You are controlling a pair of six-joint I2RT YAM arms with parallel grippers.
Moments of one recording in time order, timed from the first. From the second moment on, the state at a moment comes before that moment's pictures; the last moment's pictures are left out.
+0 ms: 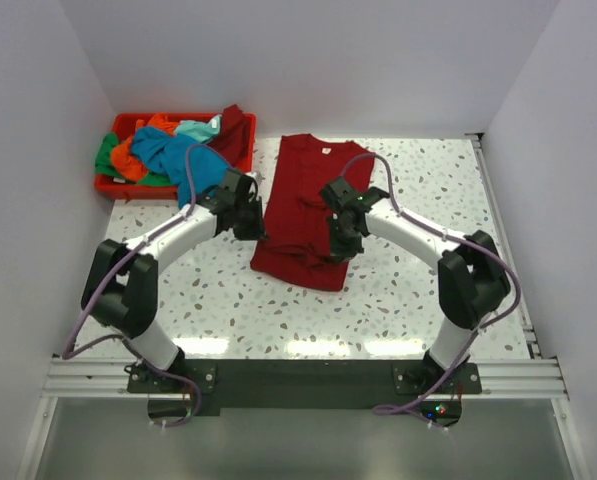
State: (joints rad) left arm -0.44 1.60 1.10 -0.47 0.14 -0.51; right arm 0.65 1.71 1.32 -0.90 0.04 0.62
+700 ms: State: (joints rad) left arm -0.34 1.99 1.52 -0.43 0.23 -0.42; right arm 0.43 2.02 1.67 -0.92 0.06 0.48
